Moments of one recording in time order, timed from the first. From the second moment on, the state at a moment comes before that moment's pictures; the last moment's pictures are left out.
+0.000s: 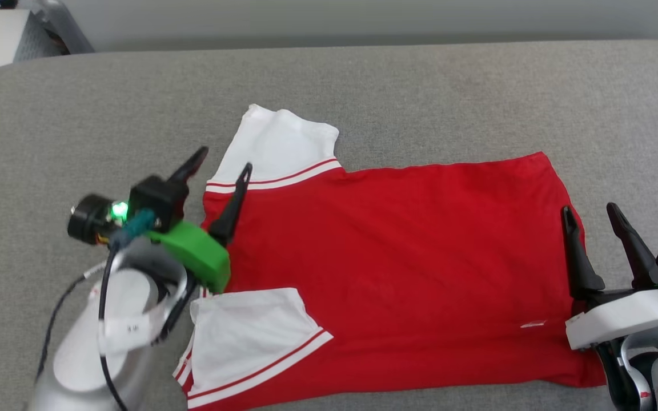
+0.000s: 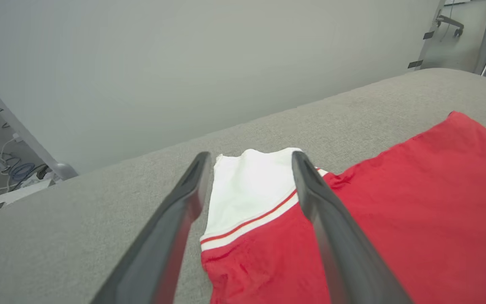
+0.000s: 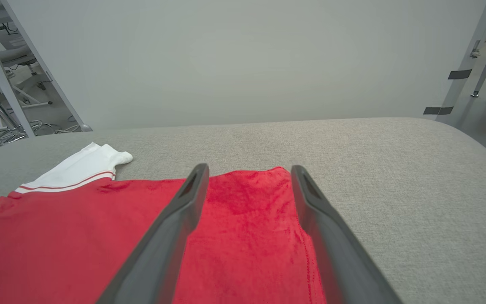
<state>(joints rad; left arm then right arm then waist) -0.40 0.34 -0.36 0.20 -0.30 -0.09 -0.09 -0.06 -0.16 -0.02 -0.08 0.27 0.13 -0.06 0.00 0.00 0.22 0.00</state>
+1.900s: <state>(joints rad) -1.00 0.55 -0.73 0.58 -0.95 -0.12 0.40 -0.22 -0.31 0.05 -0.11 0.30 0.13 0.22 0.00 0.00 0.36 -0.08</state>
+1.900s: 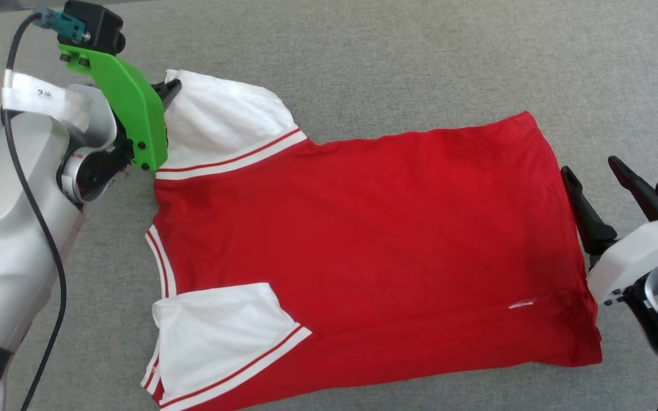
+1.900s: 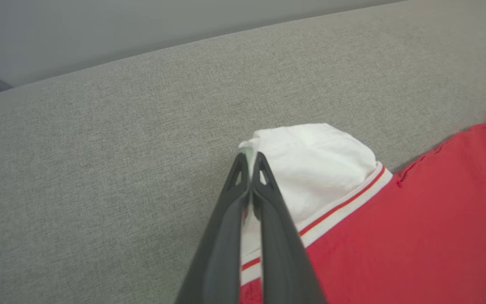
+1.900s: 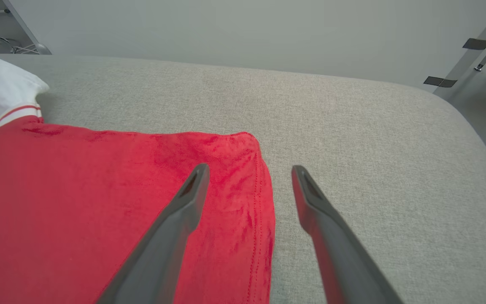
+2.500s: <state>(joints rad) -0.77 0.66 -0.72 0.00 -0.95 0.07 0.36 -0.60 -0.54 0.19 0.13 0.41 0.13 0.76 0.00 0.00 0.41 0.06</state>
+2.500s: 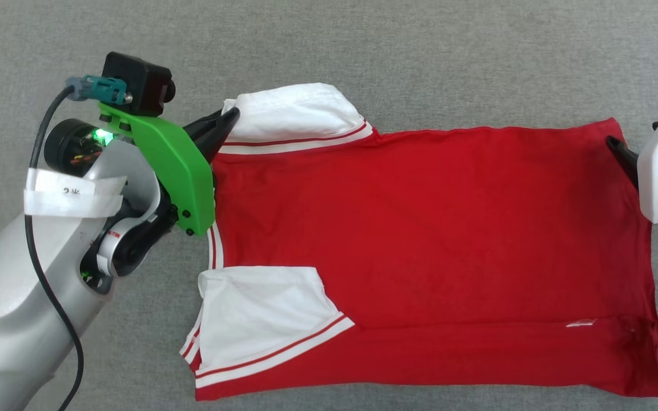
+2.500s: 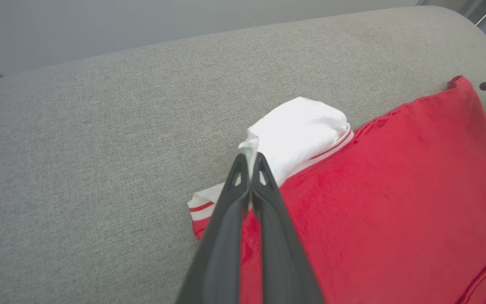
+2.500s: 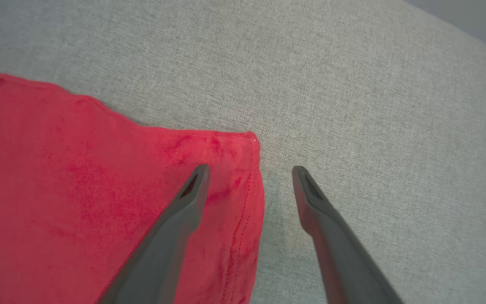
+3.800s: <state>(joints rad) -0.65 0.63 -0.72 0.09 -0.93 0.09 0.20 -0.61 -0.56 0.30 0.38 0.55 0.13 0.41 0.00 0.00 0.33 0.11</state>
